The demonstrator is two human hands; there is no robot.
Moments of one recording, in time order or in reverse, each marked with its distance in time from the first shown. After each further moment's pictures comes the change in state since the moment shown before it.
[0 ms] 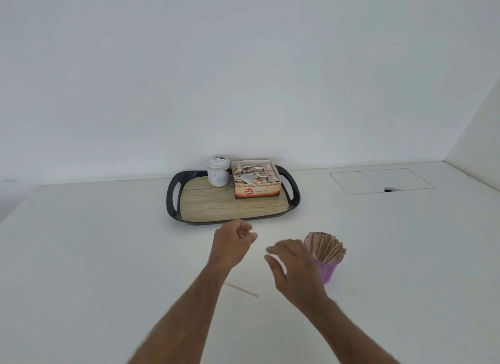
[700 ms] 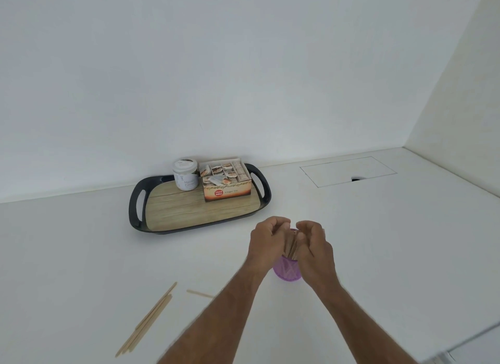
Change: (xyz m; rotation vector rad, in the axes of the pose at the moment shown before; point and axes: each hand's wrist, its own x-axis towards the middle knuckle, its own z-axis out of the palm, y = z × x) left_hand -0.015 0.067 0.115 -0.282 -0.209 0.106; right_hand 0.003 0.053 -0.057 0.292 0.062 0.722
